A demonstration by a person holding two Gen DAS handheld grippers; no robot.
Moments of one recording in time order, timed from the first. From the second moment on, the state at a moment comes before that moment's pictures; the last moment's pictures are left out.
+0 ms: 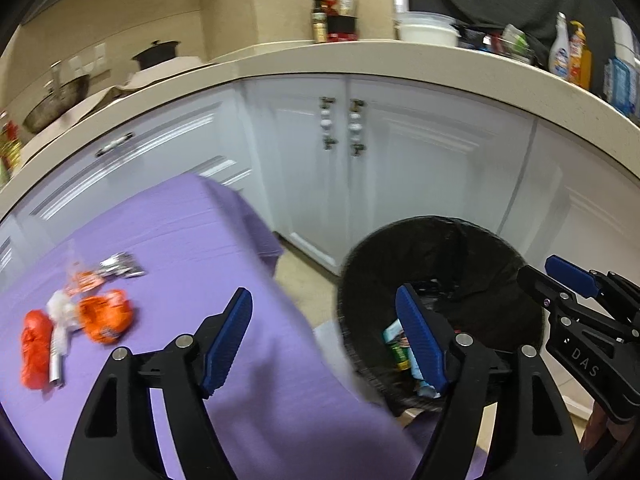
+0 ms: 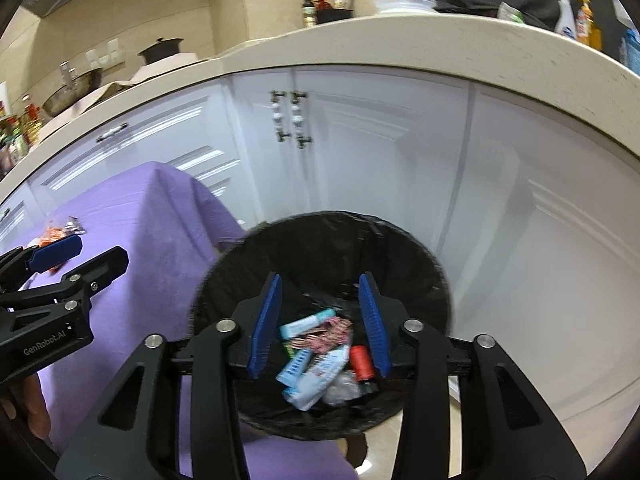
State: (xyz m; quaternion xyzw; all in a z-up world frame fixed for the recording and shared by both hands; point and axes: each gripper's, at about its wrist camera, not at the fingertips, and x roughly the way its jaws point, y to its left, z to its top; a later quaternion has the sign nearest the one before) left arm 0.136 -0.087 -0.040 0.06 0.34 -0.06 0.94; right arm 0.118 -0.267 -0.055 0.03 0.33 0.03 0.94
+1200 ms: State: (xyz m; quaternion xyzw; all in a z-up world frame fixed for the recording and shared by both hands) left arm 0.069 0.174 -0.040 -0.03 0.34 0.18 0.92; right arm 0.135 0.014 -0.045 -0.06 0.34 0.25 0.90
